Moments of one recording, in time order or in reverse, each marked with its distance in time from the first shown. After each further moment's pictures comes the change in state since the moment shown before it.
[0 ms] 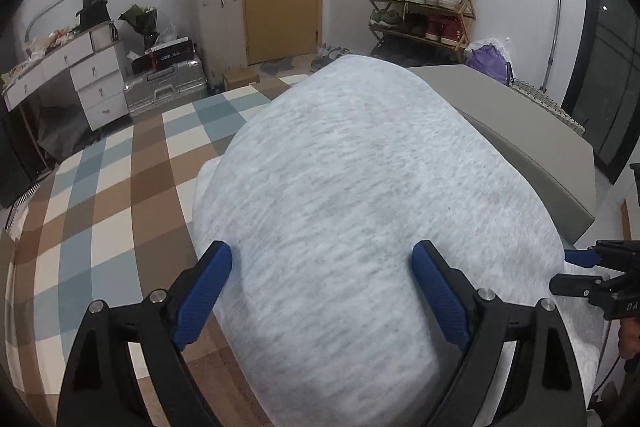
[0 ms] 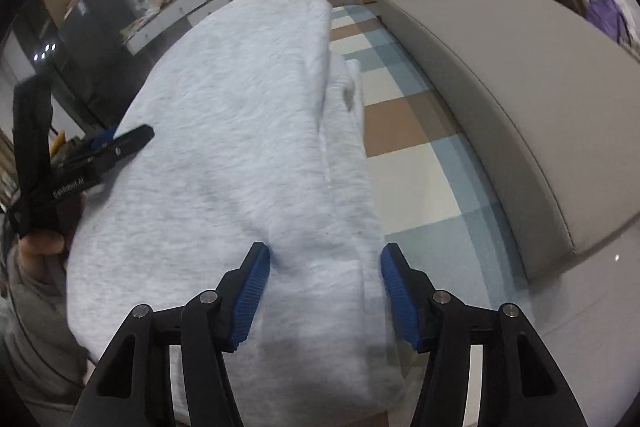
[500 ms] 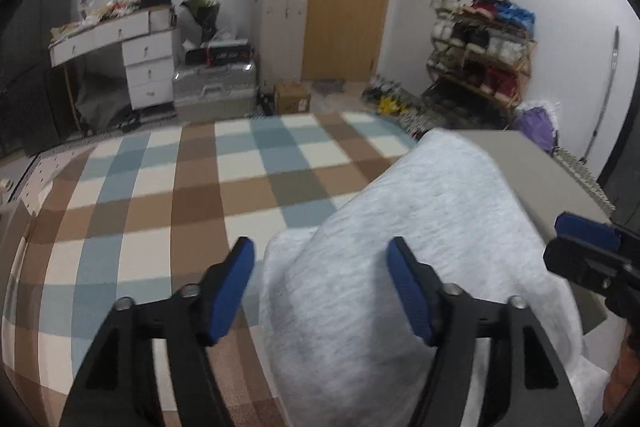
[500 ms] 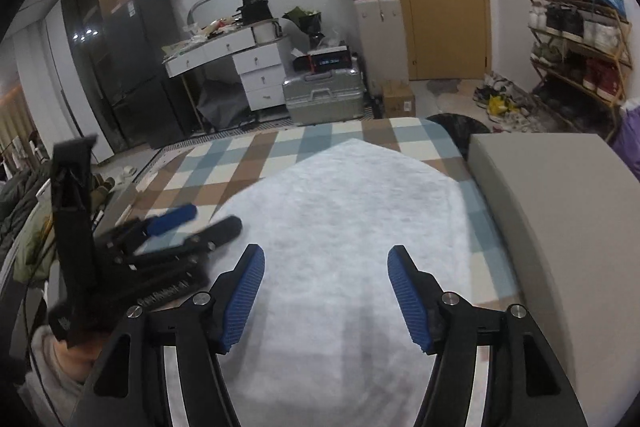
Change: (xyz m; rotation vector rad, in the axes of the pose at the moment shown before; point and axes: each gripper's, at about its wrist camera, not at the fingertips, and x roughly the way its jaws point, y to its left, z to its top) left arm 0.019 0.040 0.033 -0.217 -0.046 0.112; right arm 0.024 0.129 0.118 -0.211 -0.201 0.009
